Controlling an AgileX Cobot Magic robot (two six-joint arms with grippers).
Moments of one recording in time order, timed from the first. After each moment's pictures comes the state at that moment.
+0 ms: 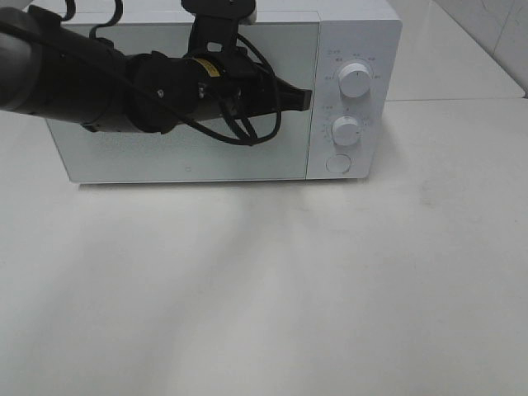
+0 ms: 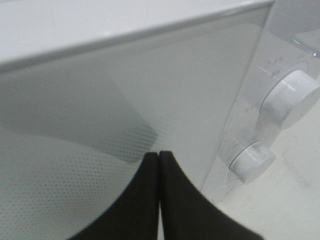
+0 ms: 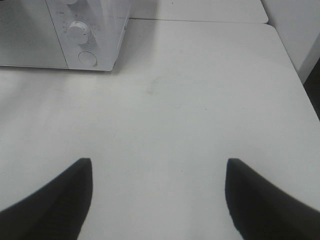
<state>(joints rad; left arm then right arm) -0.69 1.98 -1.24 -0.38 -0.27 0.22 0.11 0.00 -0.50 -0.07 1.00 0.06</state>
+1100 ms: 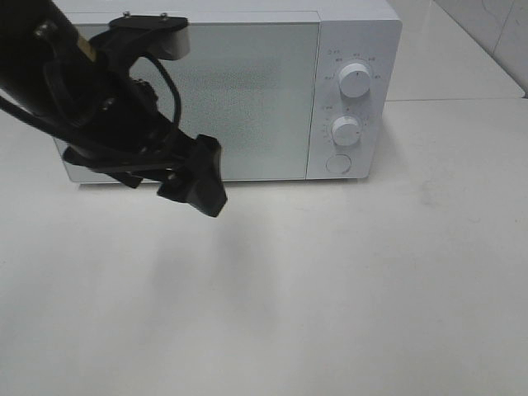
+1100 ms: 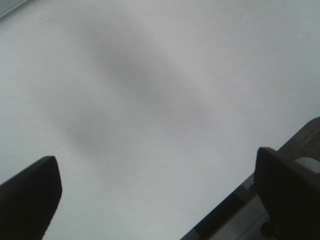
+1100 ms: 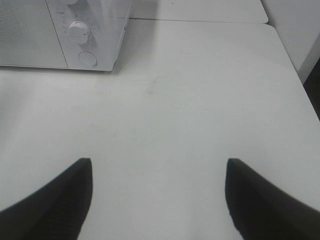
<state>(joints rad) -0.64 1.59 -1.14 -0.25 0.80 0.12 0.11 0.00 -0.50 -0.07 1.00 0.06</state>
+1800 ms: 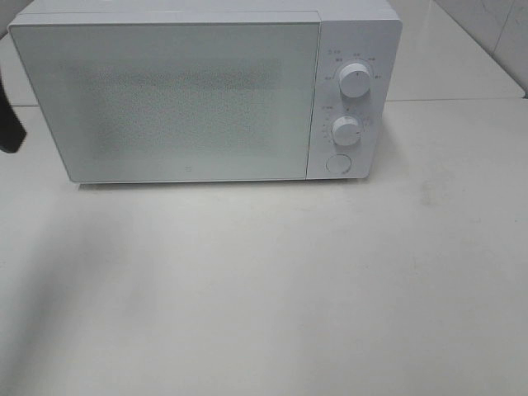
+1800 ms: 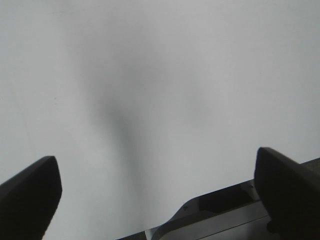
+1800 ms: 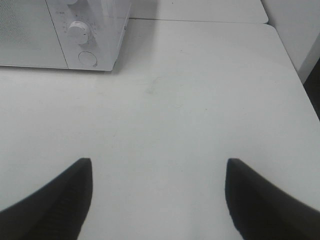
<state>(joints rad) -0.19 1.31 -1.14 -0.18 1.15 0.07 0.11 0.00 -0.50 -0.07 1.00 0.06</state>
